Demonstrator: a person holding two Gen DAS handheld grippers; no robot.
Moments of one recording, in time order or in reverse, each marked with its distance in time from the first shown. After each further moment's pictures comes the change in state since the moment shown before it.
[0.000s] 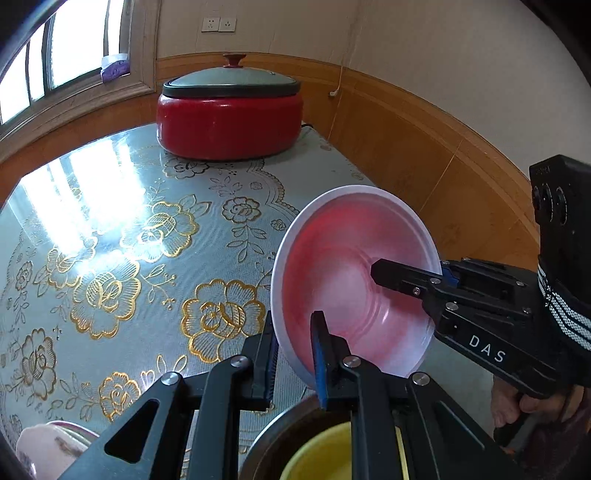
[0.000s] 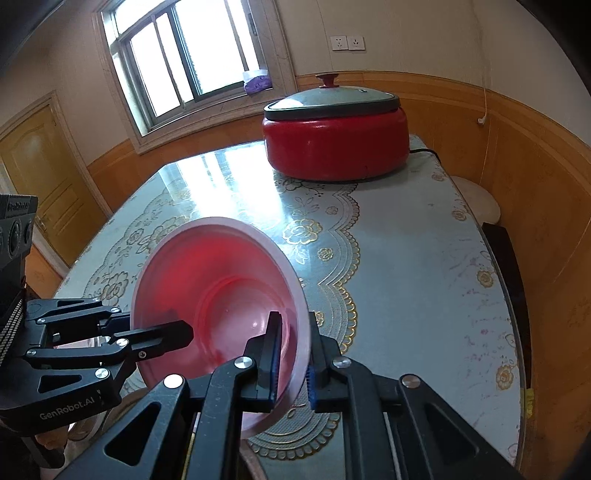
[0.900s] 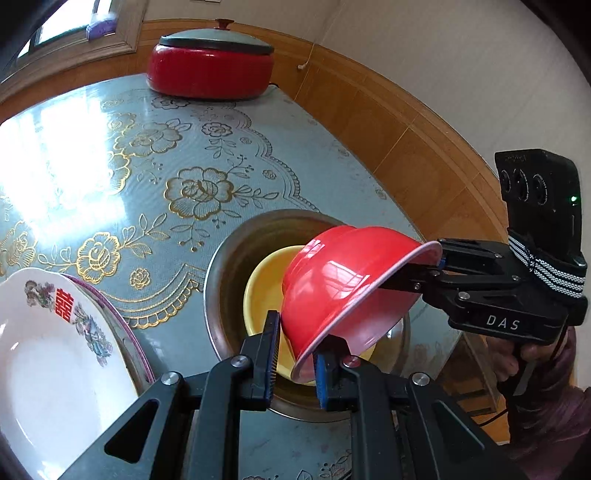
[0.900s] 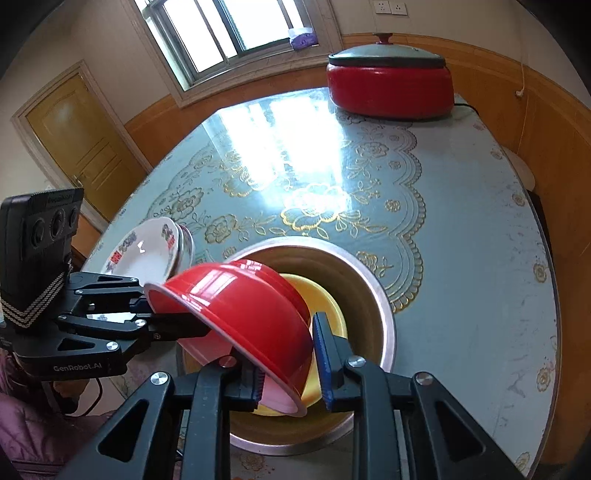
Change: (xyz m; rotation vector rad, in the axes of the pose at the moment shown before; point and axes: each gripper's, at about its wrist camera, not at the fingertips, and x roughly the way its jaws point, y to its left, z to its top) left arm -0.058 0.004 -0.110 -0.037 0.126 -0.203; right arm -0.045 0.054 -0.087 -0.042 0.195 0.131
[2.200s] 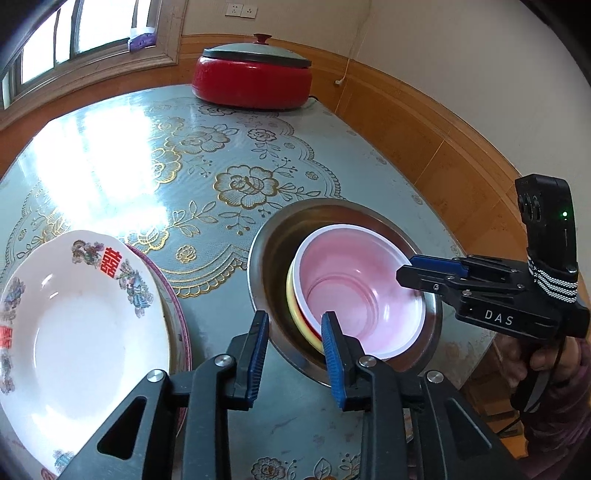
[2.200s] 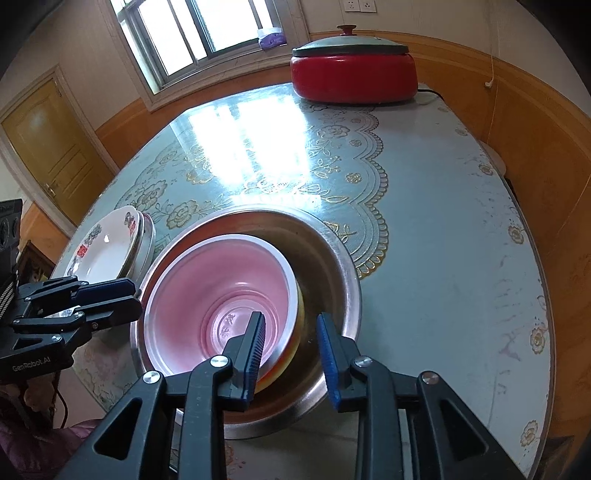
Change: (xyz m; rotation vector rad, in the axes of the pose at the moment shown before) left arm -0.016 -0.001 -0.034 -0.044 -0.085 0.180; right arm 0.005 -0.013 -0.029 0.060 -0.029 -0.096
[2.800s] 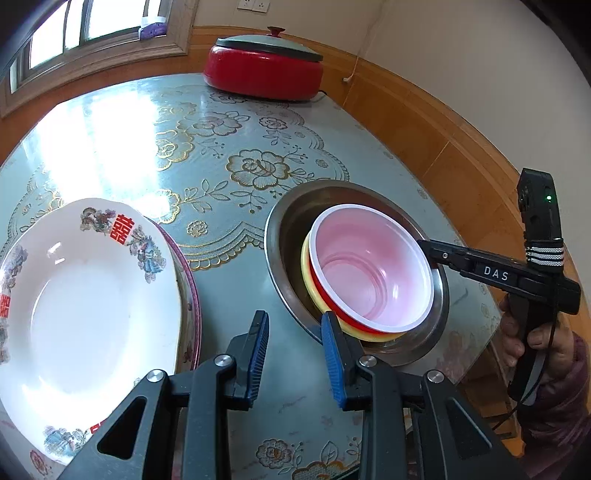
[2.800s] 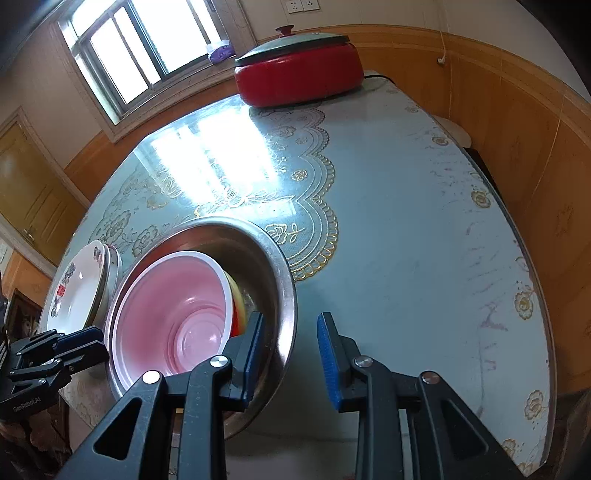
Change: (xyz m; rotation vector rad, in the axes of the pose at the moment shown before) left arm -0.001 0.008 -0.018 -0.038 0.018 -0.008; right arm 0.006 -0.033 -0.005 0.169 -0.017 -0.068
